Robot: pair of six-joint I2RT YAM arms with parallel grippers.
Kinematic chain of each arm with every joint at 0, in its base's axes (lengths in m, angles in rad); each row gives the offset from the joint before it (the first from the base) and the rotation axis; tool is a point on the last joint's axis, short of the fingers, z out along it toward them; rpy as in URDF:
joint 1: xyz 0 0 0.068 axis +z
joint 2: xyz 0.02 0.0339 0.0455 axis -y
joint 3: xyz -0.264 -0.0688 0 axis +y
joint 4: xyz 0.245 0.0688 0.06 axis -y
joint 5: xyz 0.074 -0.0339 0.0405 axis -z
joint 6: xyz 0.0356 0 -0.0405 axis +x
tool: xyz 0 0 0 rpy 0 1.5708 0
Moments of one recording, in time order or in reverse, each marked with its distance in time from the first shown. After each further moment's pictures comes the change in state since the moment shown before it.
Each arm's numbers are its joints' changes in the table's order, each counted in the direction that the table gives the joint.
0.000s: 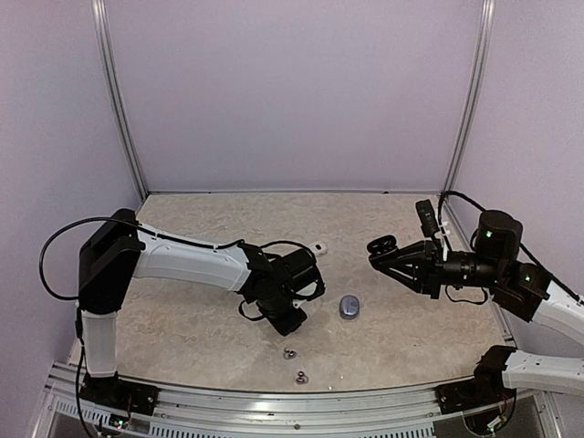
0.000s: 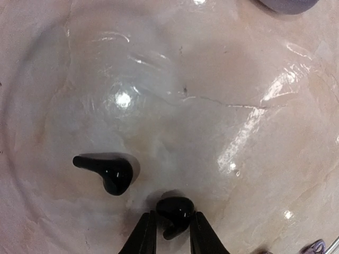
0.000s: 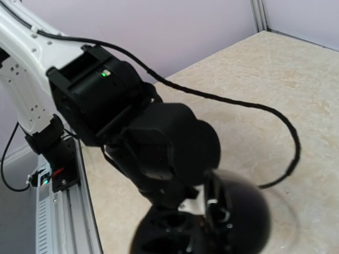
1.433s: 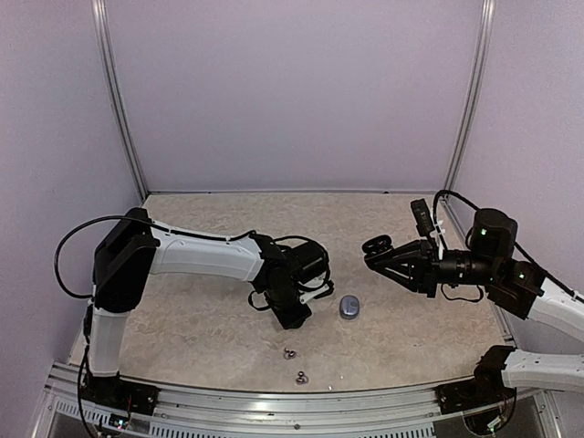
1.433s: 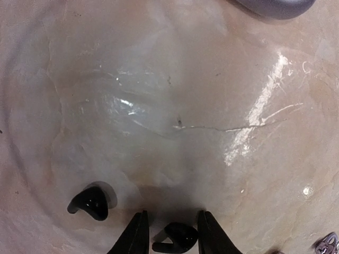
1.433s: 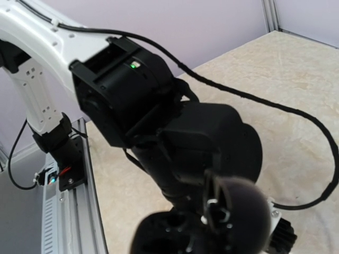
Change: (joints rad) left arm 0.023 -0.085 -0.156 -0.120 0.022 0.171; right arm -0.003 -0.048 0.000 0.053 -0.040 0.003
